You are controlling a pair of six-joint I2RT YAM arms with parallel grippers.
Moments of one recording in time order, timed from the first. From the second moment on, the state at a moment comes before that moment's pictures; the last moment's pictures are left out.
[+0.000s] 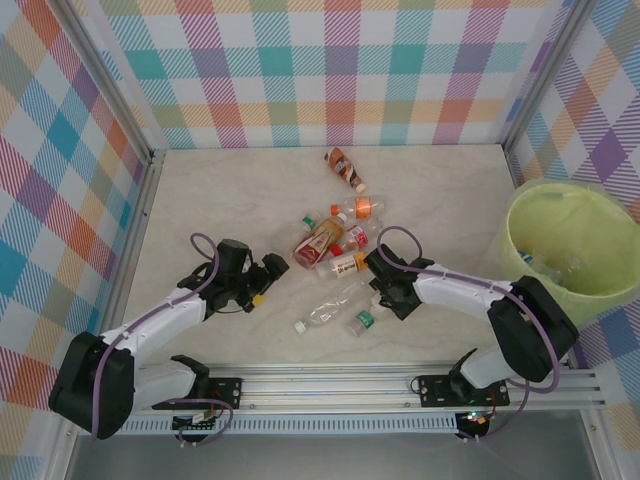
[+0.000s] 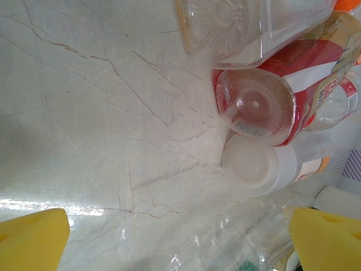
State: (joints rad) left arm -0.44 1.15 0.55 -0.27 0.26 -1.14; right arm 0.72 1.44 0.73 -0.59 0.22 1.54
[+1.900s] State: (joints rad) left arm -0.56 1.05 0.59 -0.18 0.20 -0.90; right arm 0.72 0.91 1.04 -0.59 0.47 0.65
